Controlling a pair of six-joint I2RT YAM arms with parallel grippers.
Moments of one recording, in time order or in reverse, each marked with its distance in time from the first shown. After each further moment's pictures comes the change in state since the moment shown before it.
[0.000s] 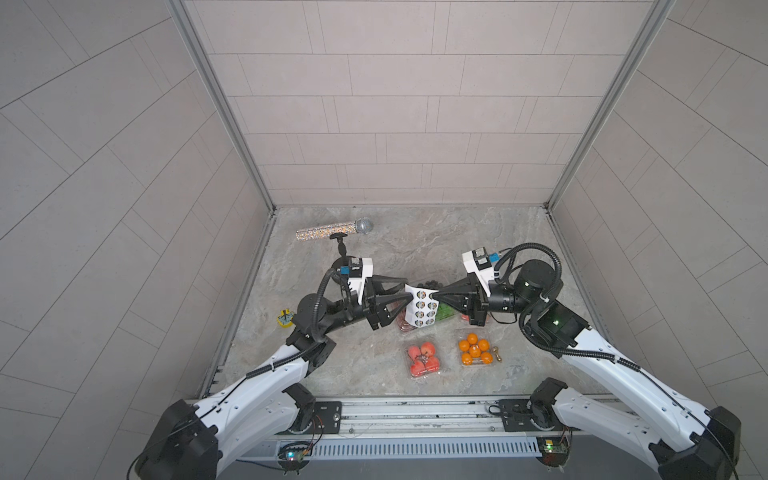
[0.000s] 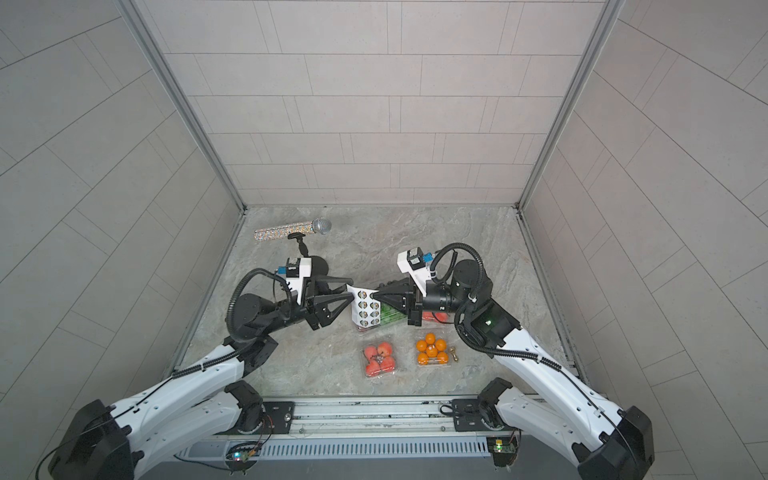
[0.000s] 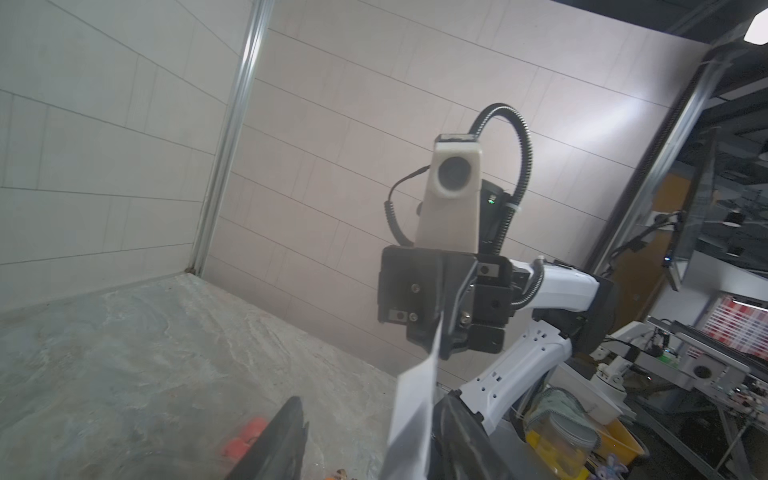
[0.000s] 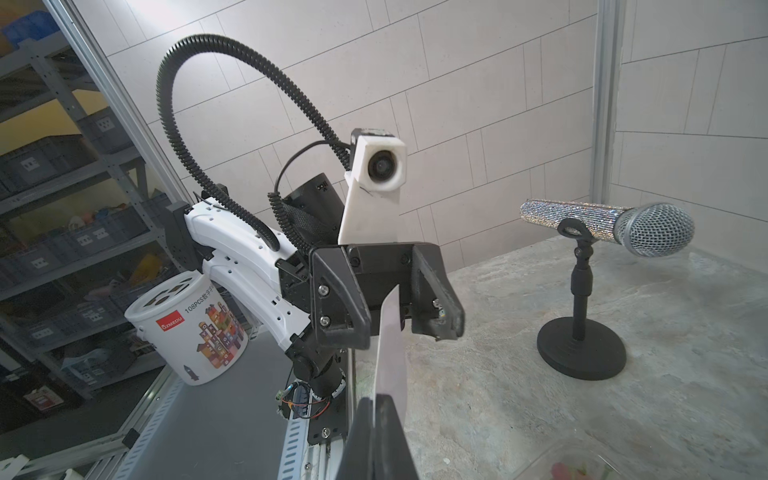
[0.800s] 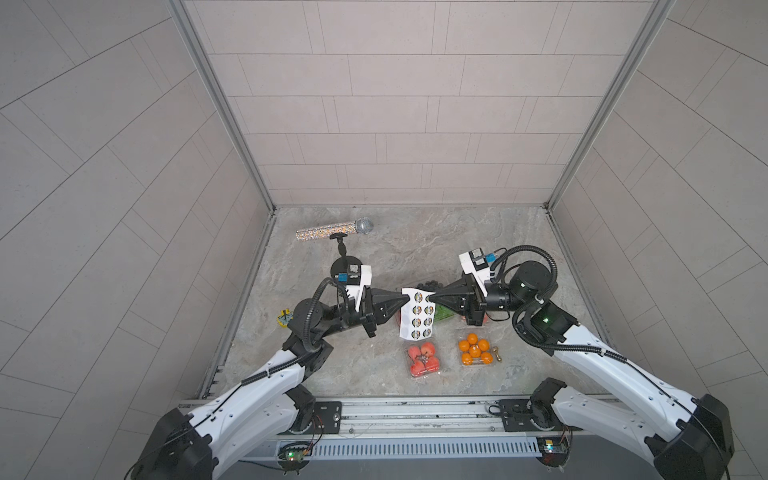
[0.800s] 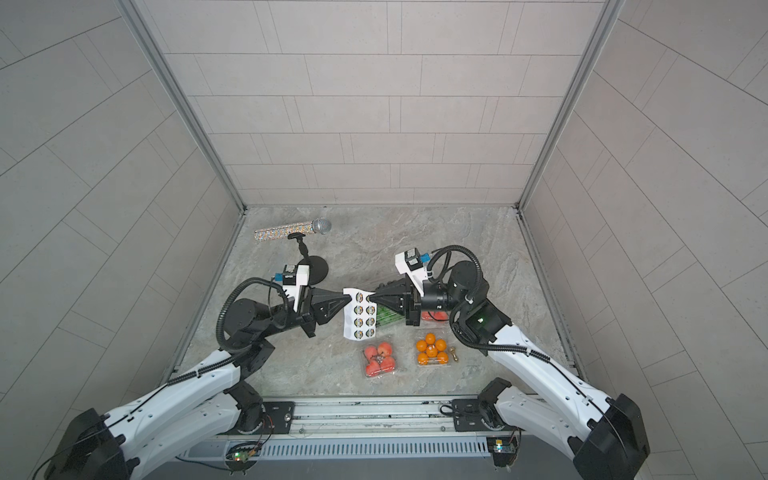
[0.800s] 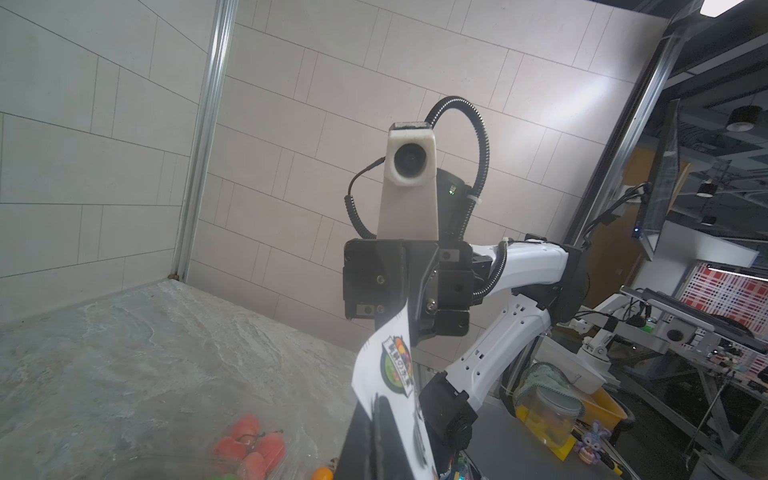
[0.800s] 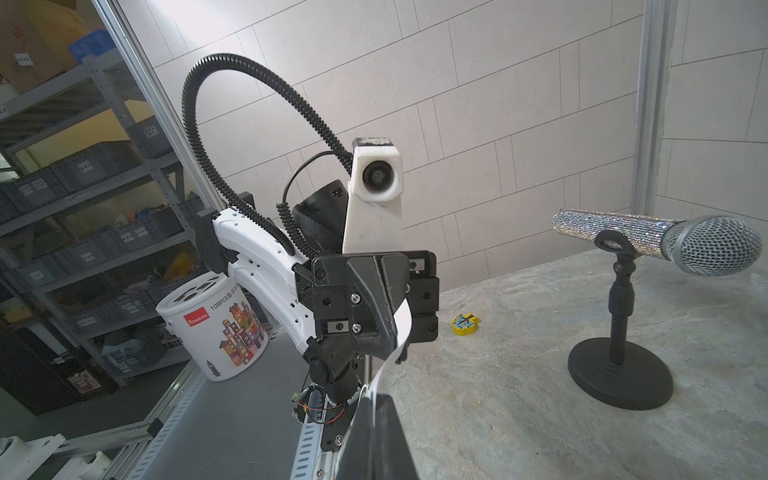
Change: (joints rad) left arm -0.012 -0.039 -0.027 -0.029 0.035 0.043; right arm -0.001 0.053 -0.042 0.179 -0.075 0.072
